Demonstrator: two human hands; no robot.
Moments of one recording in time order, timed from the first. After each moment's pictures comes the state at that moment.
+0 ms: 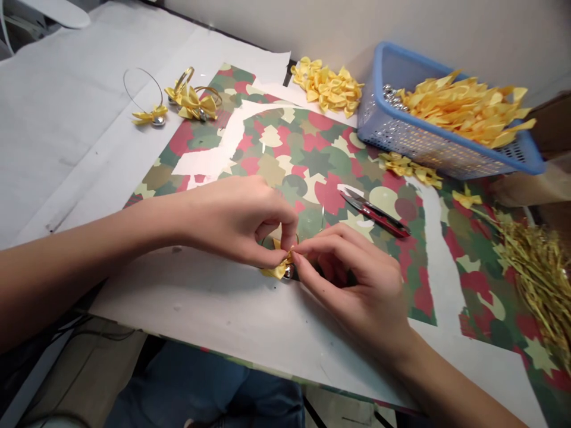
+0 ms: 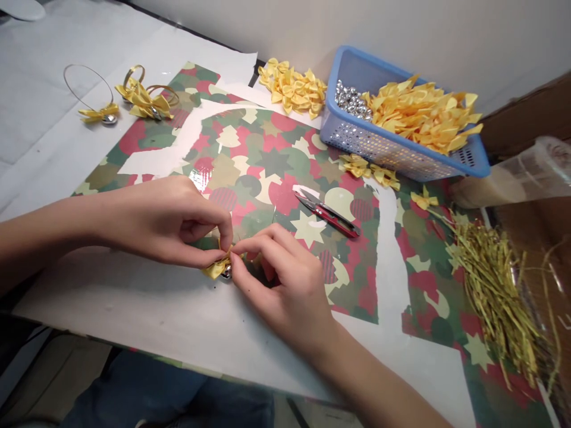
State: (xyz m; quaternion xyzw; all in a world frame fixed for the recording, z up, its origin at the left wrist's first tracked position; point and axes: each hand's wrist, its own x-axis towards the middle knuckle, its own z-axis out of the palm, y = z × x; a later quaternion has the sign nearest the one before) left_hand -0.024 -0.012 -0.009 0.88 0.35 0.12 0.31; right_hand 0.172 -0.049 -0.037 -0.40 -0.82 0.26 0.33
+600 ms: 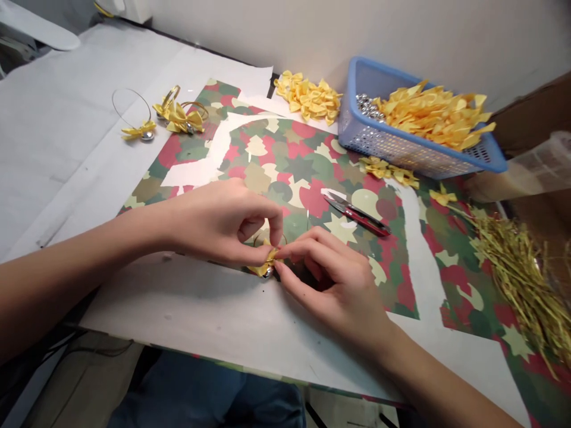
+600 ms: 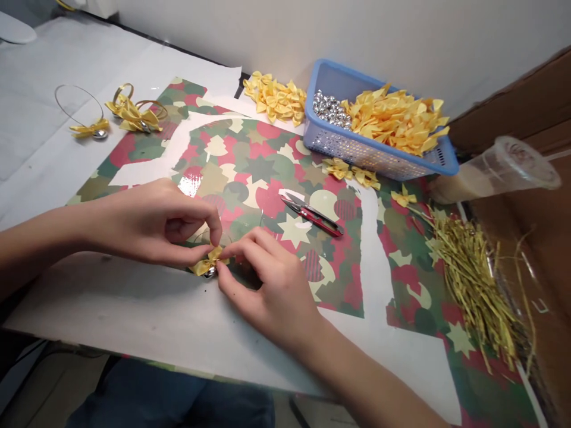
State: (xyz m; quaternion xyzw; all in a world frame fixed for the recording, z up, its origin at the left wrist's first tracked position) left_hand -0.028 -0.010 -0.007 0.87 0.36 0.15 0.31; right_hand 0.172 -0.048 -0.036 -0.40 -0.82 0.29 0.30
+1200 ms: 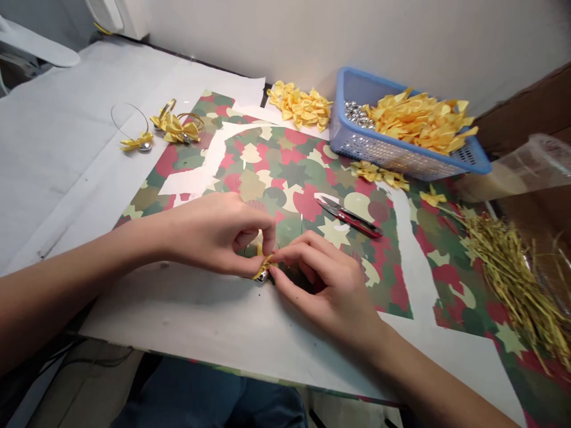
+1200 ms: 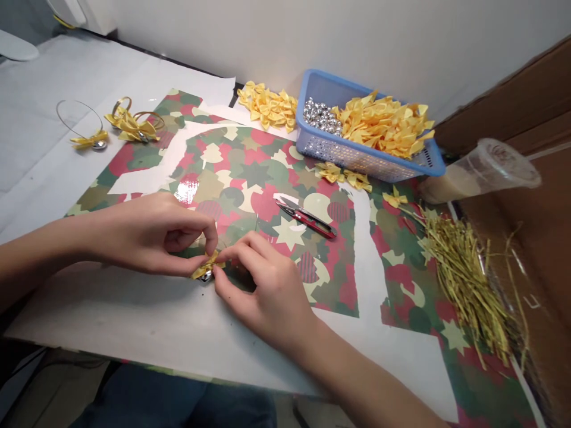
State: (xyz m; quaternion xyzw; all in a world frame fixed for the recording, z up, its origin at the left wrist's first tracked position) left_hand -0.028 -0.012 -0.005 0.88 0.36 0.12 0.30; right_hand 0.172 -0.048 -0.037 -0.39 -0.82 0.29 0.31
